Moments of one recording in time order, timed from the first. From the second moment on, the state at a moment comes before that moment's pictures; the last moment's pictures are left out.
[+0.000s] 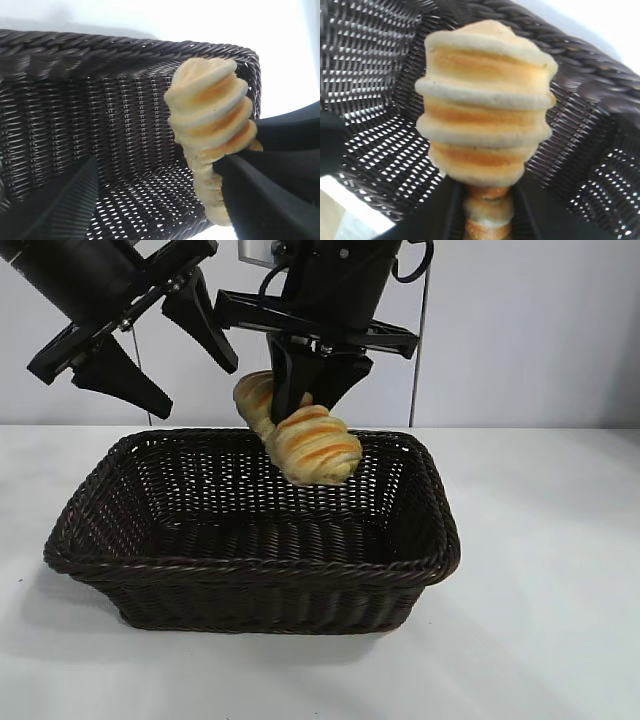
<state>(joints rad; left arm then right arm) -0.29 1.80 -1.38 -0.68 0.91 0.11 0.54 2.10 -1.93 0.23 1.23 -0.02</state>
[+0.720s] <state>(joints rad) -0.29 1.80 -1.38 -0.68 0.91 0.11 0.48 2.04 -1.93 0.25 1.23 -0.04</state>
